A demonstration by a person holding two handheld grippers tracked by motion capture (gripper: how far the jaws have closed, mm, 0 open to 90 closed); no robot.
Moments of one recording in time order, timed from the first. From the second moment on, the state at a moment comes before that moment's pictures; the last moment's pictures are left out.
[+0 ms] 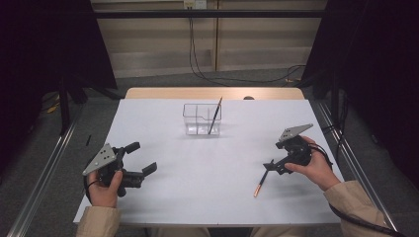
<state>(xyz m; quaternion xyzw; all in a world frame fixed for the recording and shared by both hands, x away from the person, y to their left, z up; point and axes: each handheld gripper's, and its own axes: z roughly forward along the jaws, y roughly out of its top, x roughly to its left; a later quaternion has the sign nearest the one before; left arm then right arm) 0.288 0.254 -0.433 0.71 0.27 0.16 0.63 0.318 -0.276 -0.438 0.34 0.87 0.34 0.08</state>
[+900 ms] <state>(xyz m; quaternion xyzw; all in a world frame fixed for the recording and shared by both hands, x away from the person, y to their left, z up) 0.288 0.254 -0.433 0.71 0.27 0.16 0.63 0.324 -0.266 -0.444 0.30 0.92 0.26 0.05</state>
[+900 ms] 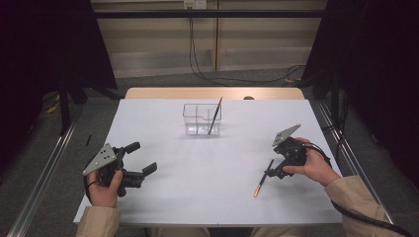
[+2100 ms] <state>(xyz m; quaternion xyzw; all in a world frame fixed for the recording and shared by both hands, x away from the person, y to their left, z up) 0.289 0.254 -0.435 0.71 0.27 0.15 0.63 0.321 -0.258 -0.462 0.27 0.93 0.25 0.03</state>
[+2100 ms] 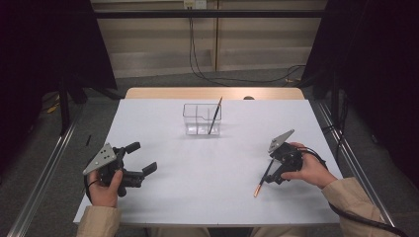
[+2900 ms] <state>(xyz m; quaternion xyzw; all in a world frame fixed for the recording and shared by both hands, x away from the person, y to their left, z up) 0.290 0.253 -0.435 0.71 0.27 0.15 0.63 0.323 -0.252 -0.470 0.23 0.94 0.25 0.04</state>
